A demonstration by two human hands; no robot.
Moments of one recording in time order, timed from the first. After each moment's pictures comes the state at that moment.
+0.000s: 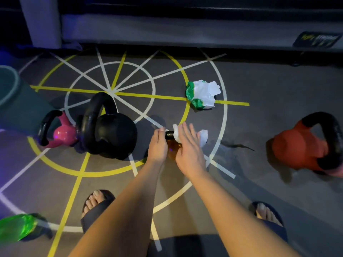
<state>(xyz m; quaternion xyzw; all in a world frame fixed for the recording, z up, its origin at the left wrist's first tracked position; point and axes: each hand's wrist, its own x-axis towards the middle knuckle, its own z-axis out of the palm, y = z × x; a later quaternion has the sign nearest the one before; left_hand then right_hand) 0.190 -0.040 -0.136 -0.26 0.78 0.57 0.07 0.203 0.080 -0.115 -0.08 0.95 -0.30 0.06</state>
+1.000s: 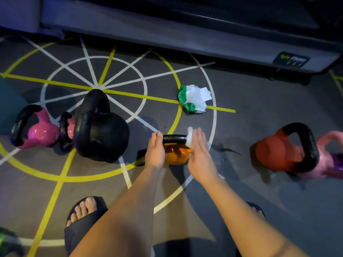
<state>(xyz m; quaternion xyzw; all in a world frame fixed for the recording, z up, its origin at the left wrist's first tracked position) 0.189 -0.048 -0.155 -0.27 0.70 0.65 0.11 0.211 0.105 -0.106 -0.03 0.96 -0.26 0.09</state>
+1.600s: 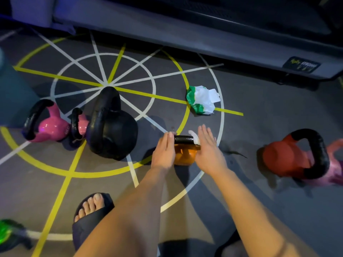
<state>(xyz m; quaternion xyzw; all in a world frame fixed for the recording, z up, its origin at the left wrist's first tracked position) 0.198 -0.059 -0.146 -0.20 0.76 0.61 0.12 0.183 0.095 -0.097 -0.05 0.97 -0.17 0.15</state>
